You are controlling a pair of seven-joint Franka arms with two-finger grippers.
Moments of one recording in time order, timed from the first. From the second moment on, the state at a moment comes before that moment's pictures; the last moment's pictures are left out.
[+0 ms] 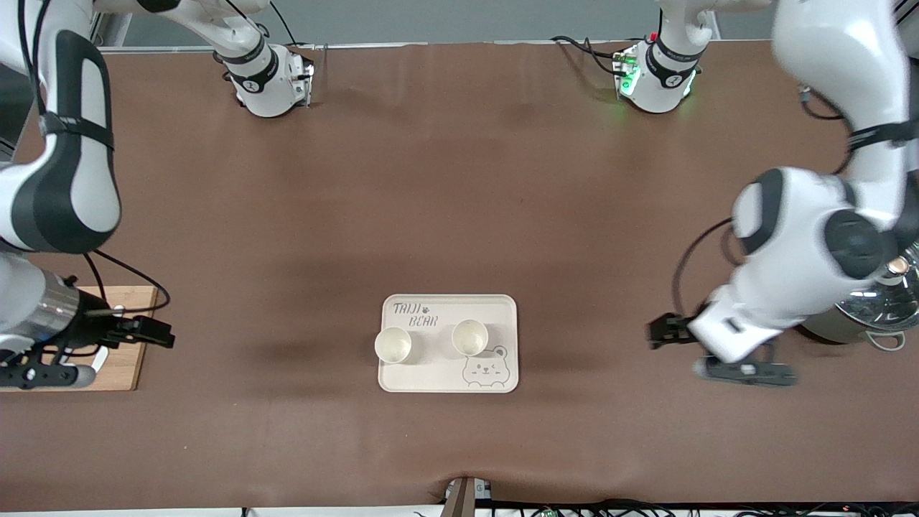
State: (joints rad) left arm -0.03 0.51 -0.15 -1.29 0.02 1.94 -0.02; right arm 0.07 0.49 -0.10 -1.25 0.12 1.81 -0.03
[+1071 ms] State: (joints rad) left arm 0.09 0.29 -0.14 -1.30 0.02 1.68 0.06; right arm 0.07 0.08 -0.09 -1.59 0.05 1.69 0.01
